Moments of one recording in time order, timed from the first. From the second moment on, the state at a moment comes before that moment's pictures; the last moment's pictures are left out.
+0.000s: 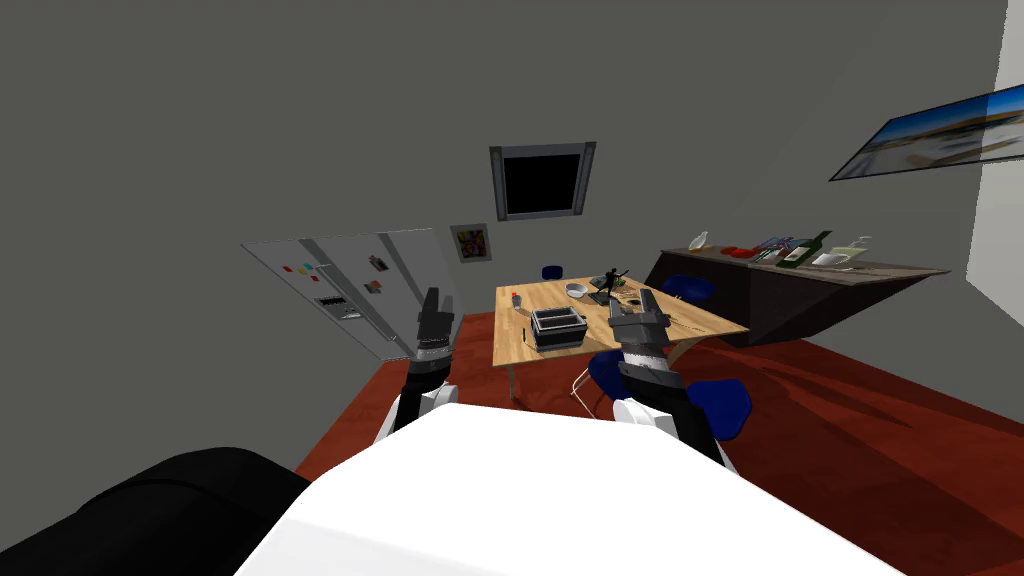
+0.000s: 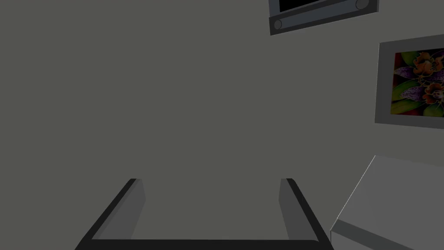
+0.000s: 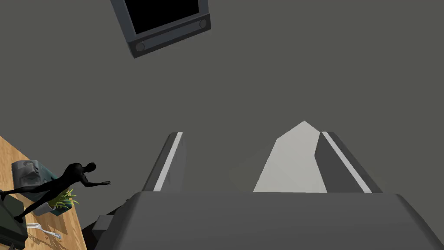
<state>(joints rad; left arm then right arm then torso) 0.53 0.02 -0.05 -2.33 -0.05 -0.51 -0.13 0.52 -0.01 0.07 -2.32 -0.09 -0.37 -0.12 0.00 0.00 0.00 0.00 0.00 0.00</state>
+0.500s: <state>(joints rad) 0.53 0.02 -0.05 -2.33 -0.05 -0.51 -0.13 0.51 -0.12 0.06 -2.25 -0.04 -0.34 -0.11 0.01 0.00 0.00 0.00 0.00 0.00</state>
